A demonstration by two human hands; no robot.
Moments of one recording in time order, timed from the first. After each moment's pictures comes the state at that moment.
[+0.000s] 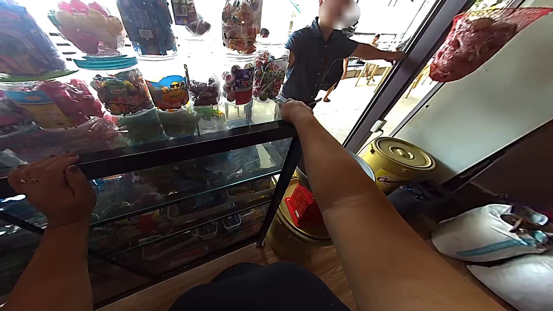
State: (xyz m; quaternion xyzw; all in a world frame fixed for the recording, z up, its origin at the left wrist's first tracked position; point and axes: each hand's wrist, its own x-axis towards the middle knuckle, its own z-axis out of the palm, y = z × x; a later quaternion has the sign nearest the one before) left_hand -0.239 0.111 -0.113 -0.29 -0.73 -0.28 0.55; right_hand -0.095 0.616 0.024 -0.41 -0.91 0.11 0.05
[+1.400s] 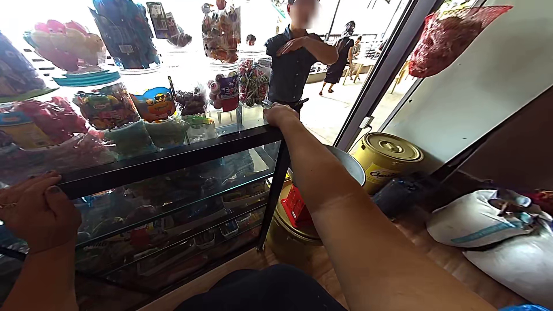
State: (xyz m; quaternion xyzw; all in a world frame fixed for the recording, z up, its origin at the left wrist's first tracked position) left_hand -0.244 0.106 -0.117 -0.31 -0.73 -0.31 0.53; right_hand -0.096 0.619 0.022 -0.42 -0.89 0.13 0.06
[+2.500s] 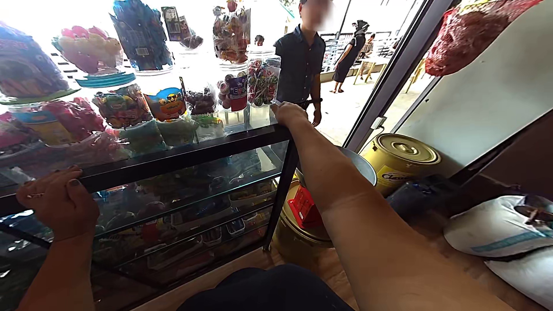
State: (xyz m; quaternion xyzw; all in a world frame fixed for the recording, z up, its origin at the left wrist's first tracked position) left_hand -0.233 0.113 -0.107 -0.29 -0.73 -0.31 0.53; right_hand -0.091 0.623 0.019 -0.39 -0.90 0.14 0.09
